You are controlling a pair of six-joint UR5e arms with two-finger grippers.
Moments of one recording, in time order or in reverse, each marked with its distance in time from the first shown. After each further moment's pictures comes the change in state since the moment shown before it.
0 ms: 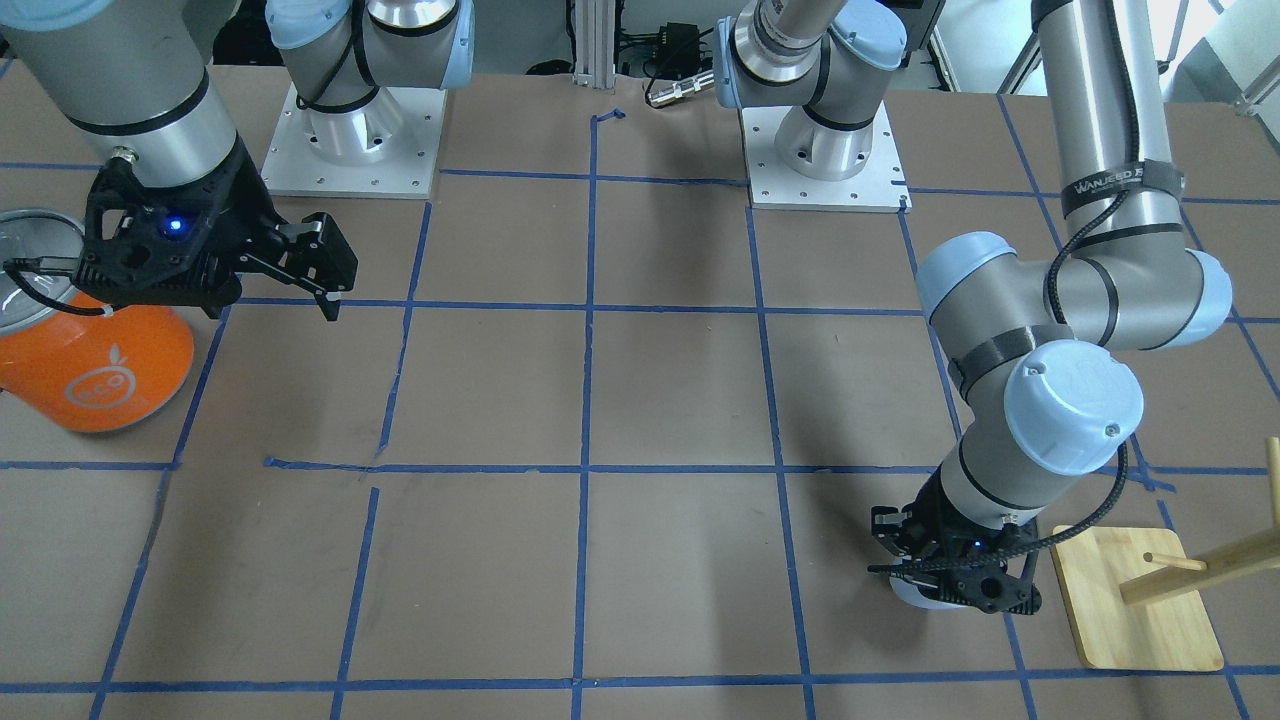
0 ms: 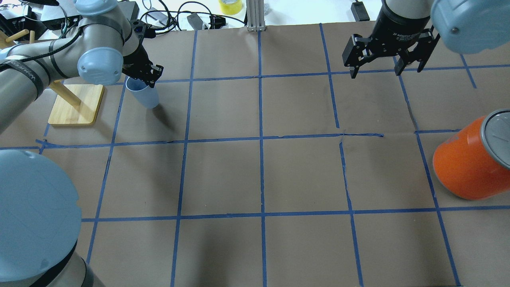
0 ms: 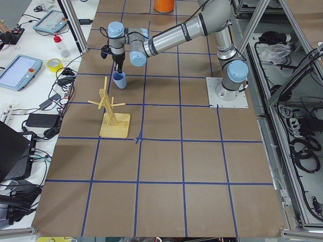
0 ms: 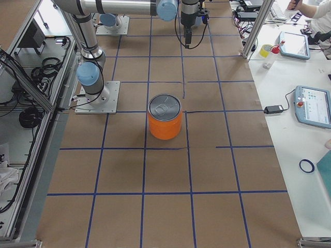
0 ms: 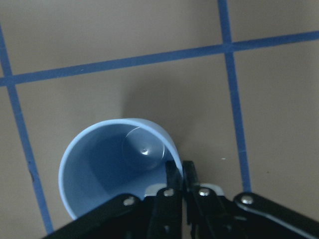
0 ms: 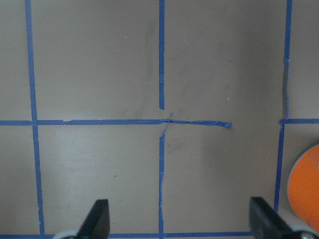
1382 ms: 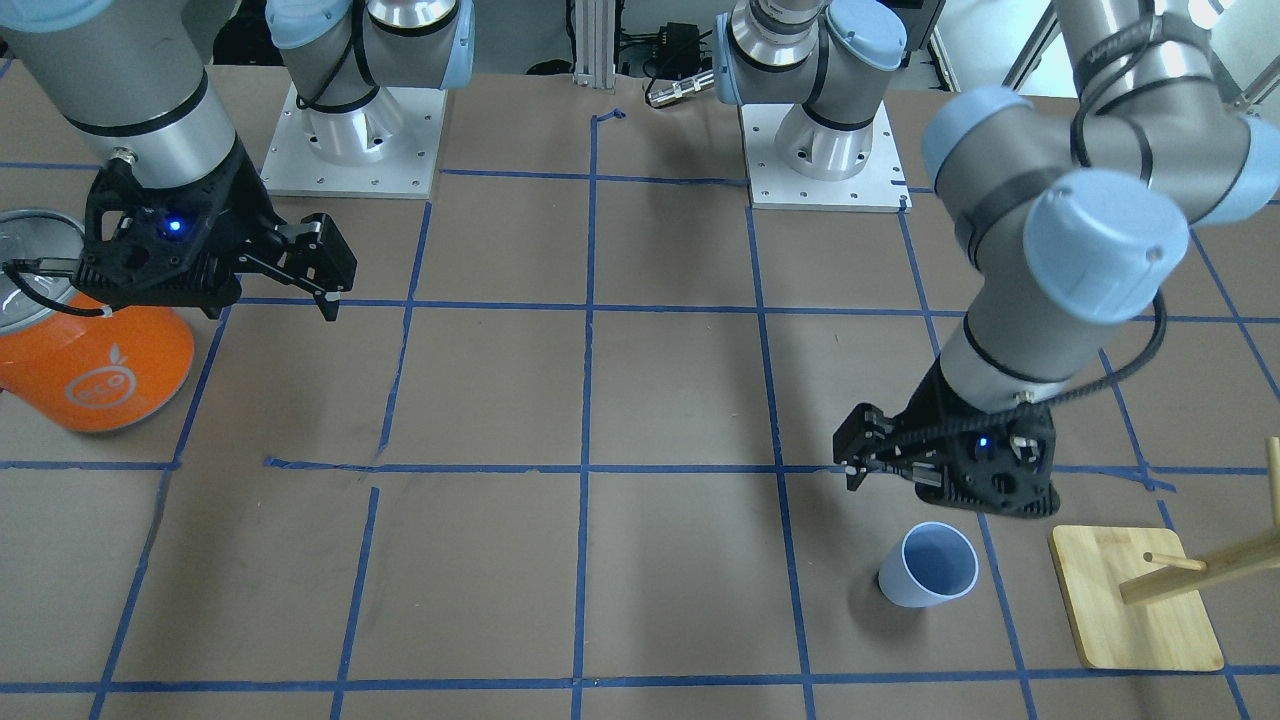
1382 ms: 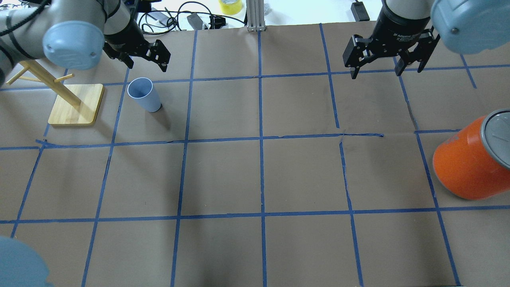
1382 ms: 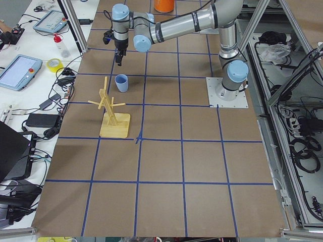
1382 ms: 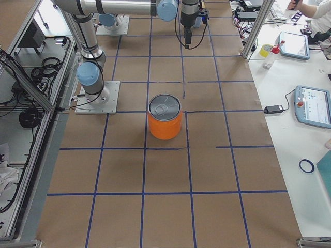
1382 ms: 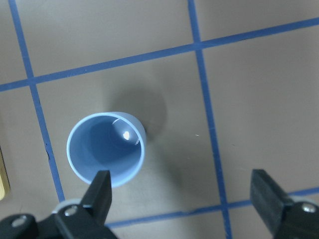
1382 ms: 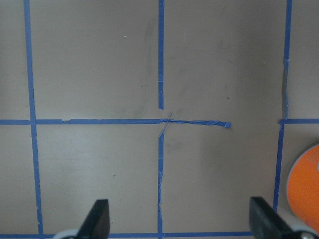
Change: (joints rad) left arm -0.051 0.234 0.031 -0.233 -0.078 -0.103; right arm -0.001 0.000 0.001 0.000 -0.002 -0.004
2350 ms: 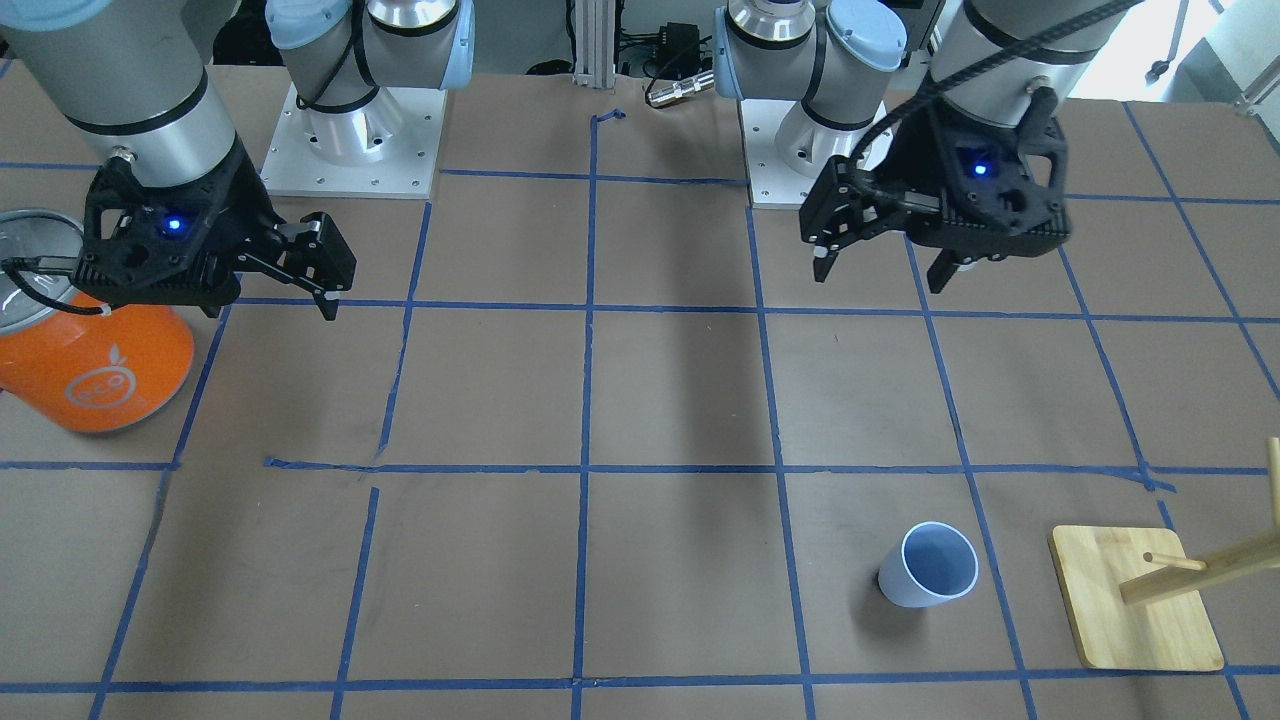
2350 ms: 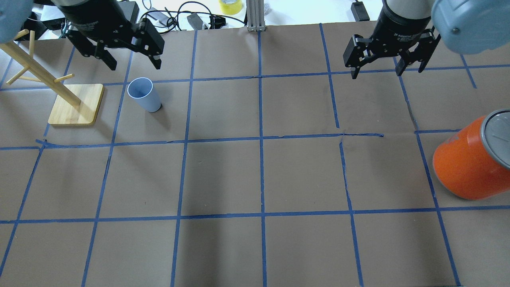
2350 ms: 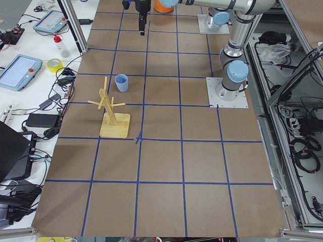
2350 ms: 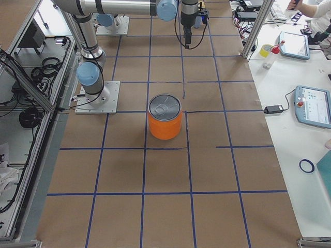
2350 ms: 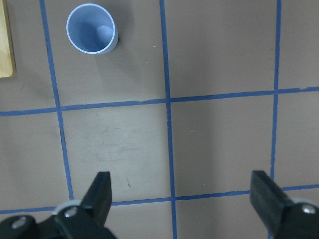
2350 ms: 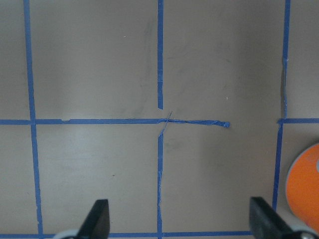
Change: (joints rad) left arm -0.102 0.172 0.093 -0.332 -0.011 -0.195; right arm 0.000 -0.002 0.001 0.001 -0.001 0.005
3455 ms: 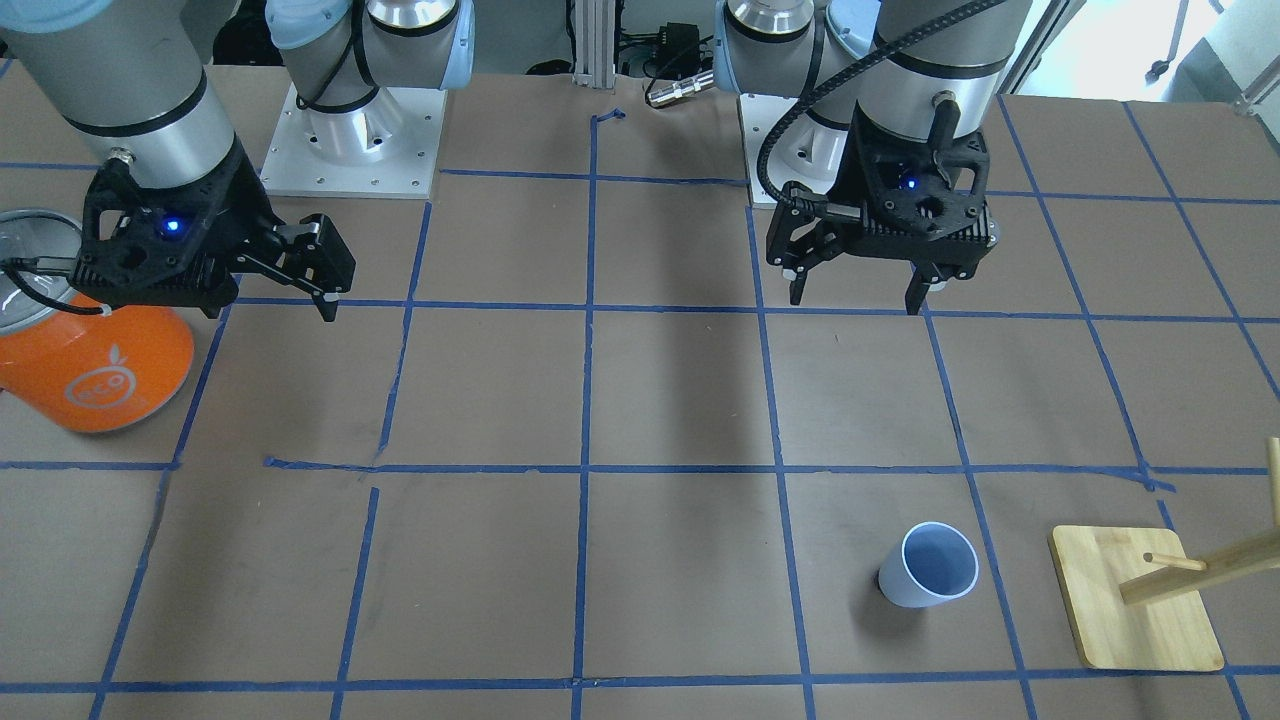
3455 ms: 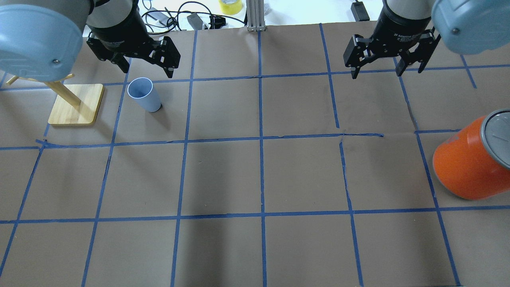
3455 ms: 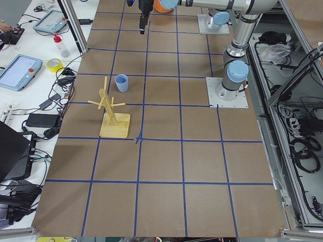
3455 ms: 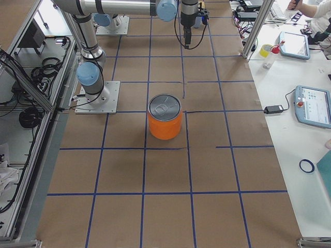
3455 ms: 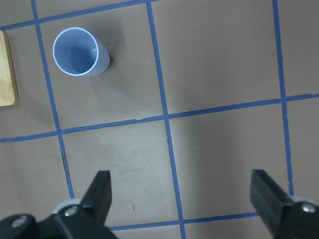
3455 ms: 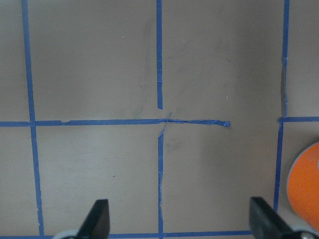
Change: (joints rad) left arm -0.032 0.031 -0.115 0.169 0.102 0.040; right arm -0.001 0.000 0.002 -0.002 0.001 0.007
